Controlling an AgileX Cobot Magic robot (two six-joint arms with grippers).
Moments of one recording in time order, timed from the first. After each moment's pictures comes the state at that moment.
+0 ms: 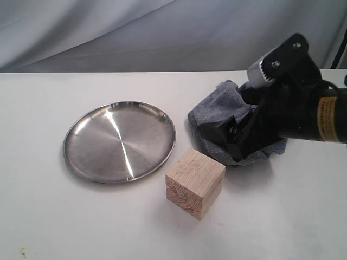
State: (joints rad) left arm -0.04 0.00 0.00 0.03 0.28 -0.02; right arm 0.40 1.28 -0.70 -1.70 -0.35 1.47
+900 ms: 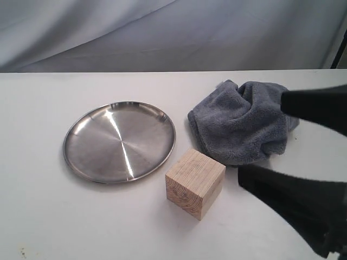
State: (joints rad) left arm -0.04 0.00 0.00 0.03 0.28 -0.02; right arm 0.40 0.69 -0.48 -1.74 -0.57 1.62
